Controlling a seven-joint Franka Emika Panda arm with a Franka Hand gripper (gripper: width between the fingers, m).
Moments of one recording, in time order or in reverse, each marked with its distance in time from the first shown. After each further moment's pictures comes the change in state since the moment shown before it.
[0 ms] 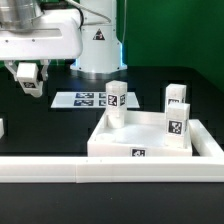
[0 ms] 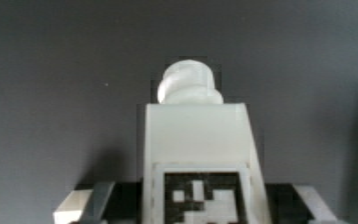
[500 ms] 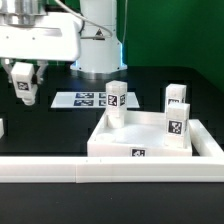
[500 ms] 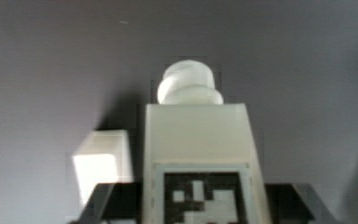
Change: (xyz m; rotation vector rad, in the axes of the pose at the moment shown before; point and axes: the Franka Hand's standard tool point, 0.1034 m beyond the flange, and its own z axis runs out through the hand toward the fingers) arm 0.009 -0.014 -0.001 -0.037 0.174 0.005
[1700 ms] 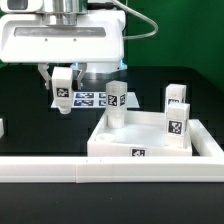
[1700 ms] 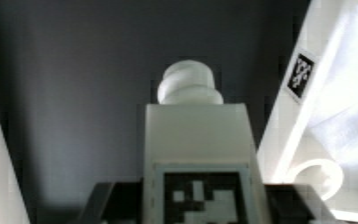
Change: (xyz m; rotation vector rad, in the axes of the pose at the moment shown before) arm 0.048 -0.074 0.000 0.035 0.053 -0.044
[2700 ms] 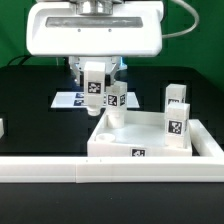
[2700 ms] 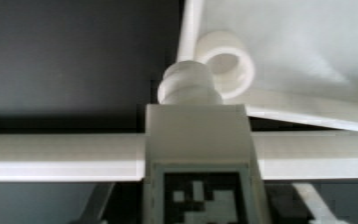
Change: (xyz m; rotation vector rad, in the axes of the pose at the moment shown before) arm 0.040 -0.040 -0.013 -0.032 0.209 -0.023
